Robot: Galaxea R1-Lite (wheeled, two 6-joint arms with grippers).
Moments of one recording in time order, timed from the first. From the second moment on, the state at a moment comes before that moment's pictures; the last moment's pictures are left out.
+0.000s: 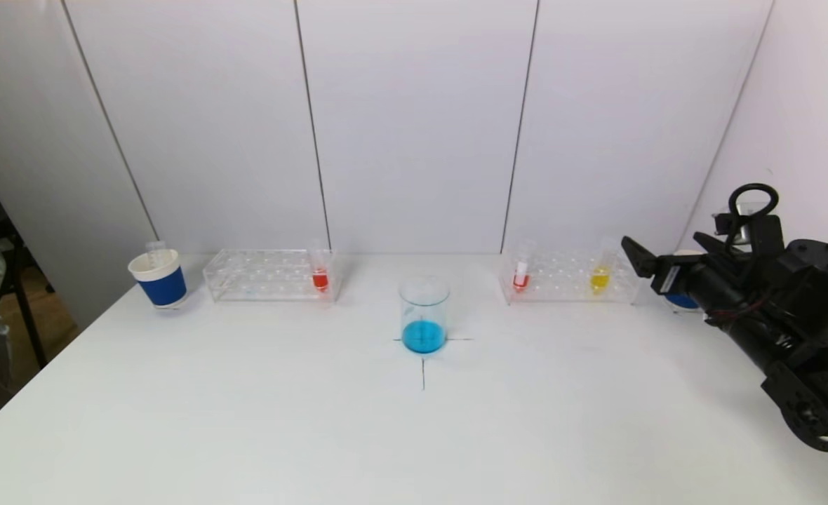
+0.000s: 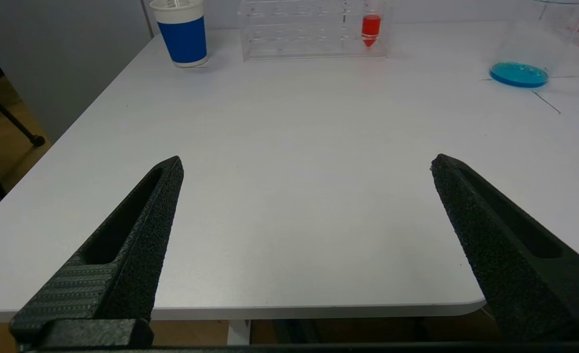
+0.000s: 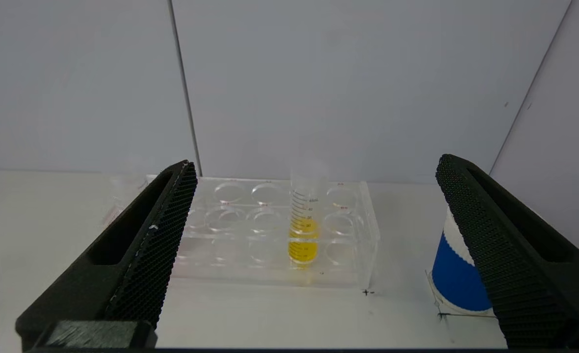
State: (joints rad) left arm -0.01 0.00 0.00 0.01 0.00 0.00; right arm 0.02 1.99 -0.51 -1.52 -0.01 -0.01
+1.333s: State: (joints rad) left arm -0.01 0.00 0.00 0.01 0.00 0.00; right arm 0.03 2.27 -0.73 -1.52 -0.06 0.00
